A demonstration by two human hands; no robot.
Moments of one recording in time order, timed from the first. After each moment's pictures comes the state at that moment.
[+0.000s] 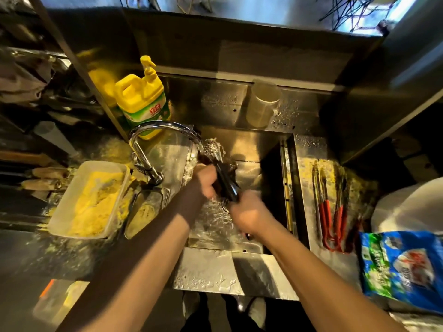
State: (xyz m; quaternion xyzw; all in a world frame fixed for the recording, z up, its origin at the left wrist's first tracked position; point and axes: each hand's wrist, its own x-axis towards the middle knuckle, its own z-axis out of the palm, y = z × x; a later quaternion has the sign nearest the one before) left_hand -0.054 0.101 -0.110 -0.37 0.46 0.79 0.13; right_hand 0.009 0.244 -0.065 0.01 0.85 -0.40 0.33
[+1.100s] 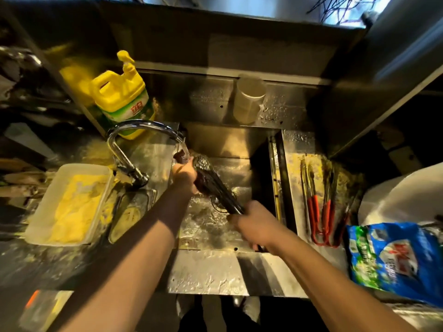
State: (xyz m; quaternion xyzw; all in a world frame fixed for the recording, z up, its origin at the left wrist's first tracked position) left_hand -0.074 0.097 -0.147 -0.47 0.46 0.75 0.04; right_hand 0.018 0.282 -0.068 0.03 0.81 -0.44 0.38
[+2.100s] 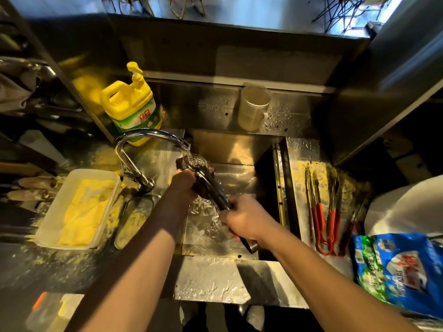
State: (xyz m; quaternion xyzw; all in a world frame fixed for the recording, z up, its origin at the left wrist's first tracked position) left_hand -0.061 0.089 -0.123 -0.42 0.48 0.76 0.10; right_hand -0.005 0.255 -0.054 -0.02 0.83 -0.42 0.36
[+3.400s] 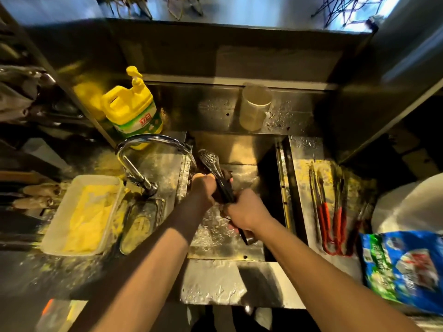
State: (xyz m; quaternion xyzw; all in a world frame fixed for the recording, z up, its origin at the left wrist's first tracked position) left_hand -0.076 0.110 -0.138 -0.43 0.47 0.77 0.09; right_hand -0.016 0.247 -0.068 0.04 0.84 -0.43 0.33
